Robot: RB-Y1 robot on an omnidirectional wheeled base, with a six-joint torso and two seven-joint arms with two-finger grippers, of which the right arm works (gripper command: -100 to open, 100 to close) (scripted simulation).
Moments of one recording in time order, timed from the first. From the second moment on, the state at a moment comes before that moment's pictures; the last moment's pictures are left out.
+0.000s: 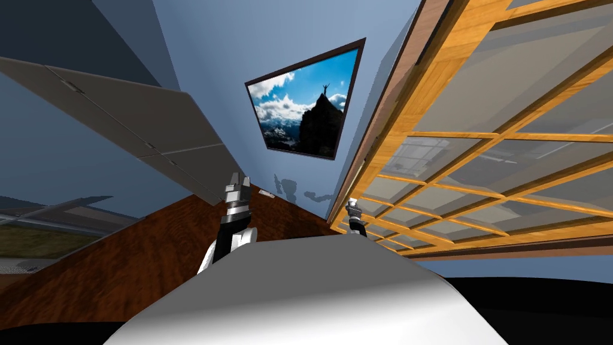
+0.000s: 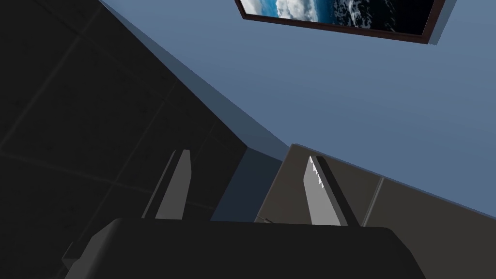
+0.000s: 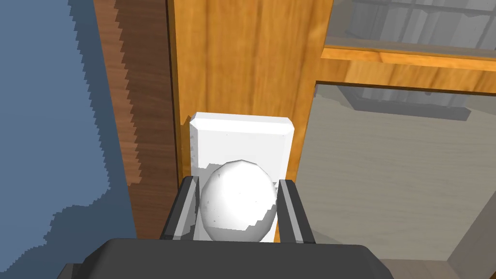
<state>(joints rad) -0.02 -0.30 0.12 -0.64 -0.70 -0.90 -1.42</state>
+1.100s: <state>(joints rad) 0.02 -0.35 0.23 -0.67 -0.65 -0.92 -1.52</state>
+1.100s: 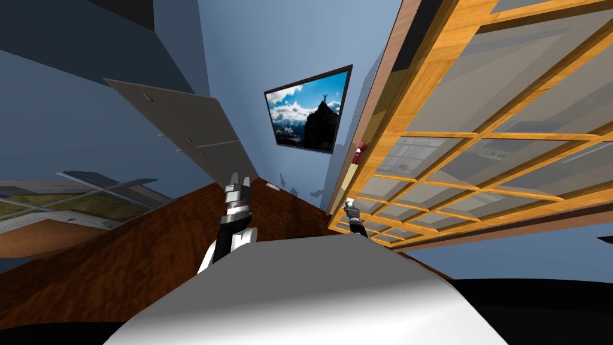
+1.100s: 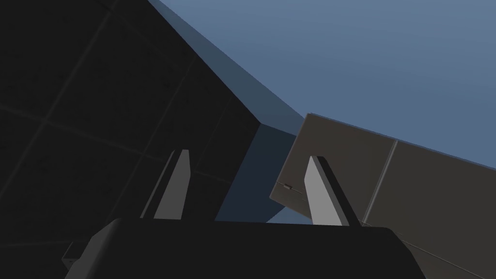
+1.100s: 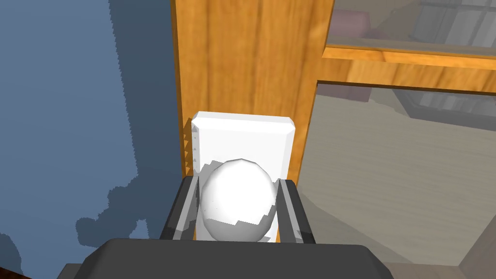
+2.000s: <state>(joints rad) 0.06 -0.42 0.34 -0.70 -0.60 -0.96 -1.62</state>
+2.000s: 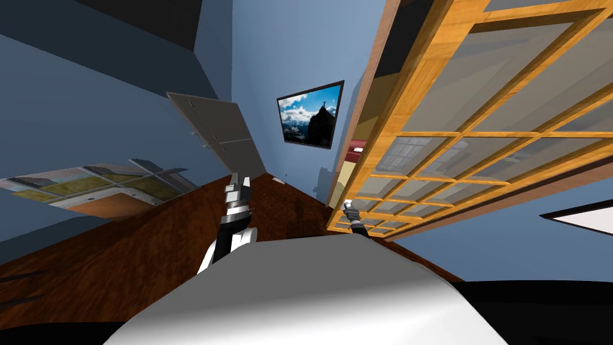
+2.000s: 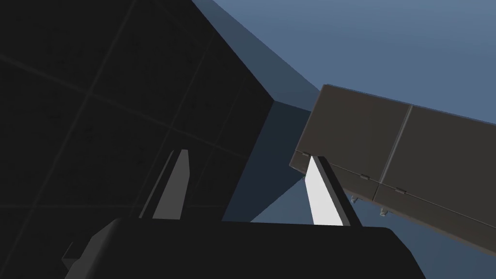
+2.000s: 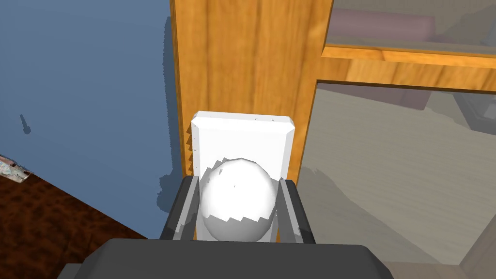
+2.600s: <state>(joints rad) 0.09 -0.47 0.42 -0.70 -0.56 -1.02 -1.69</state>
